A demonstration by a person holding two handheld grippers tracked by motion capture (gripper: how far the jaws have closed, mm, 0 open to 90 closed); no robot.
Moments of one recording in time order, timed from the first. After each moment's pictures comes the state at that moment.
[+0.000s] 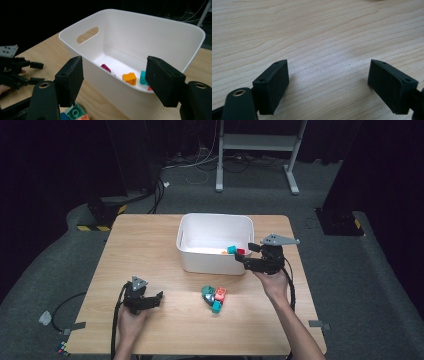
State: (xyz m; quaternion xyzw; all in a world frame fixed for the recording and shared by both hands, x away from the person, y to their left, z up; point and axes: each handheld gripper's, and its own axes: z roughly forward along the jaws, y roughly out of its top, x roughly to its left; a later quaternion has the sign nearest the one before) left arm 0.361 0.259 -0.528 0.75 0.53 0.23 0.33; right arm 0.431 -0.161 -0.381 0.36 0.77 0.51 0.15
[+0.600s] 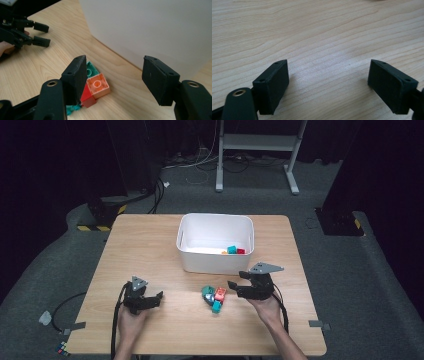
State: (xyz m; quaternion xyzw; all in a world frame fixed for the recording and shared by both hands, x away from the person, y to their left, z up) left arm 0.361 0.259 -0.528 0.75 0.53 0.23 0.33; right arm 0.396 -0.147 -0.452 0.35 0.80 0.47 0.11
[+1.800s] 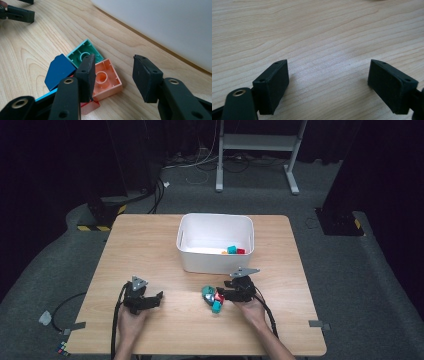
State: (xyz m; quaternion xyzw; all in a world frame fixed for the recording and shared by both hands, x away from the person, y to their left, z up) left arm 0.361 0.259 -0.528 0.74 0.53 0.23 0.33; right arm 0.415 -0.106 -0.508 0.36 0.84 0.41 0.07
